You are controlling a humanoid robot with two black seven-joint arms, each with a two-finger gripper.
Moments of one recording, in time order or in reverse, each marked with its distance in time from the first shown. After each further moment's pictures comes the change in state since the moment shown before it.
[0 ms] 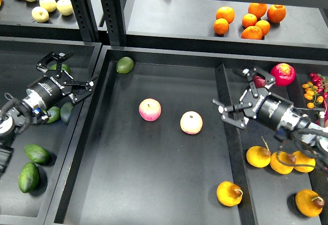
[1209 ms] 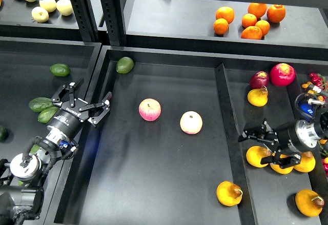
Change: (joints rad) left arm 0.217 -0.162 -0.147 -0.200 -0.001 0.000 0.000; right arm 0.483 -0.149 -0.672 -0.060 -0.559 0.244 -0.005
